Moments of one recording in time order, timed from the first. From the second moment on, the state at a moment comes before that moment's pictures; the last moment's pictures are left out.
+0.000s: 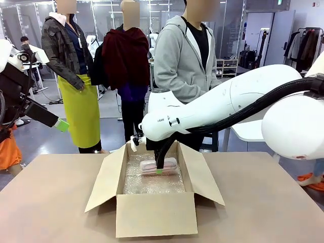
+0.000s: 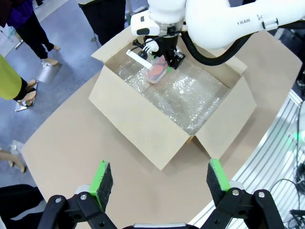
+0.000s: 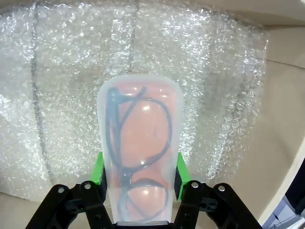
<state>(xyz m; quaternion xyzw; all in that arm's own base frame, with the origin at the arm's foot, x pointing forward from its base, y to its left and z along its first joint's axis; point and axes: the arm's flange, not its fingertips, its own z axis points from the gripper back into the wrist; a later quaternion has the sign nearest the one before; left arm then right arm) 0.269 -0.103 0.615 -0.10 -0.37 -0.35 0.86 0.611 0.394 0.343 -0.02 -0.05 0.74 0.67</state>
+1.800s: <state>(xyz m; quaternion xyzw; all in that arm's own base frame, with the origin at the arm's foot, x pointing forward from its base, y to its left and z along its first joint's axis) 0.269 -0.103 0.615 -0.10 -0.37 -0.35 0.86 0.617 0.395 0.352 -0.02 -0.06 0.73 0.68</state>
